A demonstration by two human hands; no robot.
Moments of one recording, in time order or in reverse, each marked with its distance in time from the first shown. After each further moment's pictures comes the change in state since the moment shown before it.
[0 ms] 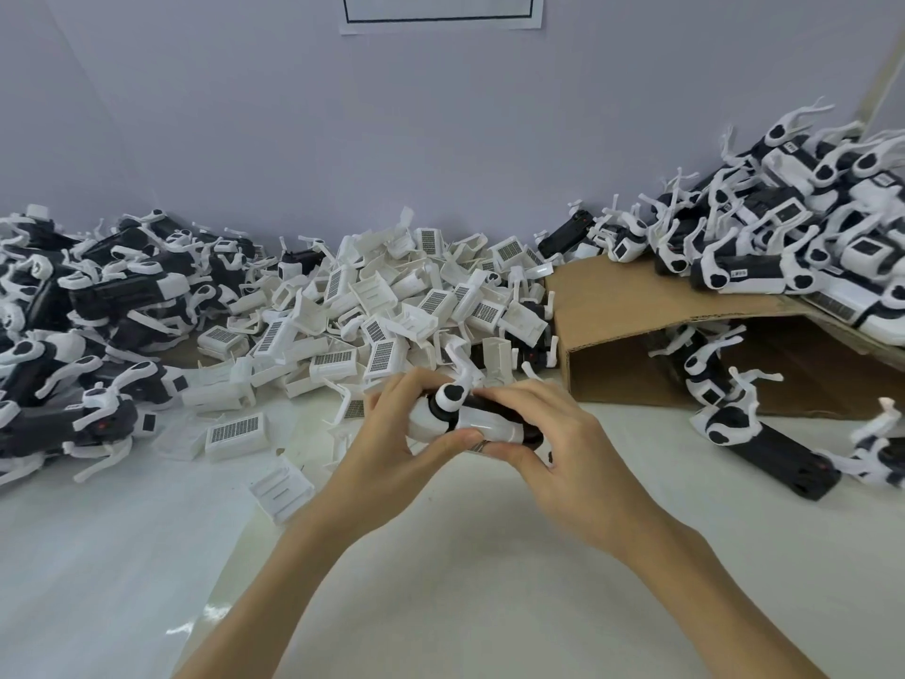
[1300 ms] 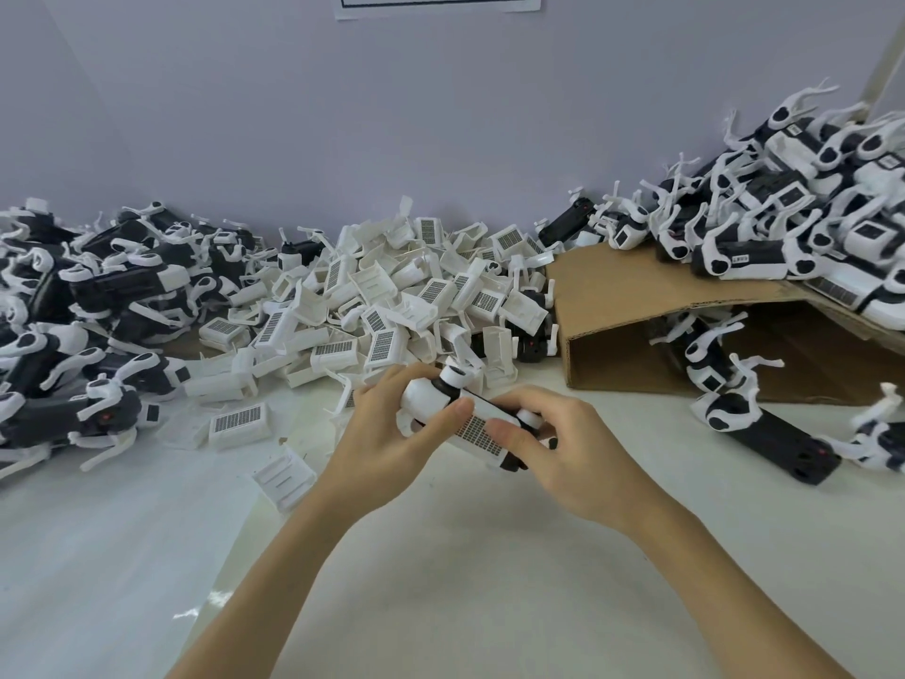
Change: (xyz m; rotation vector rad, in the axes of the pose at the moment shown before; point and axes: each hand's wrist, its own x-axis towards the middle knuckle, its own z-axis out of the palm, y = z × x) left_hand 0.002 0.007 -0.001 -0.069 0.032 -0.164; right_hand -0.001 0.006 0.000 0.291 -0.105 0.309
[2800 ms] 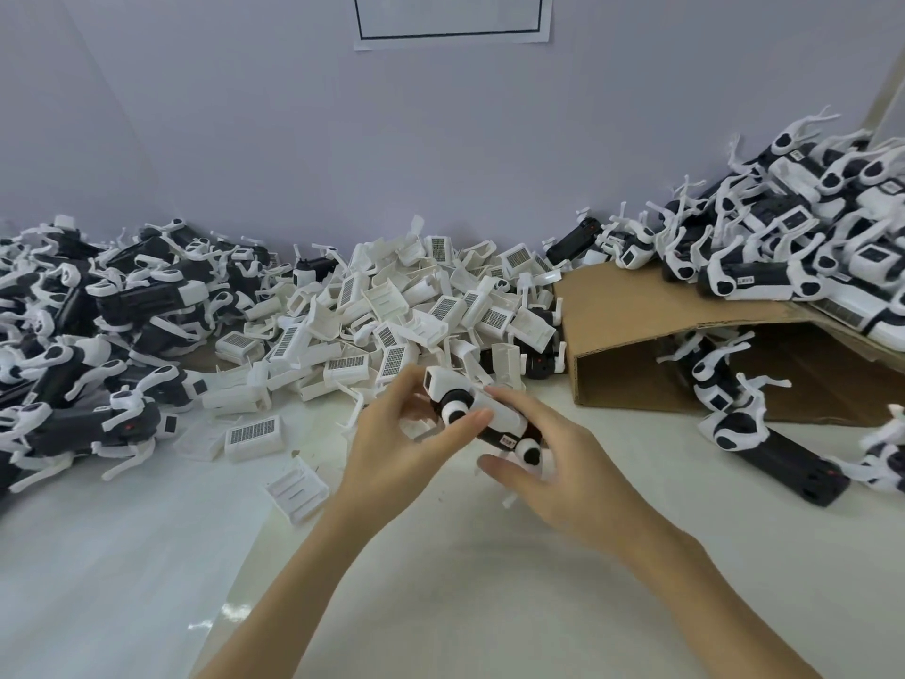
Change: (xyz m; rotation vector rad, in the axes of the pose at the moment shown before) left_hand 0.000 0.000 0.005 -0.089 0.131 0.007; right_hand -0.002 0.005 0.006 -0.080 0.006 -0.081
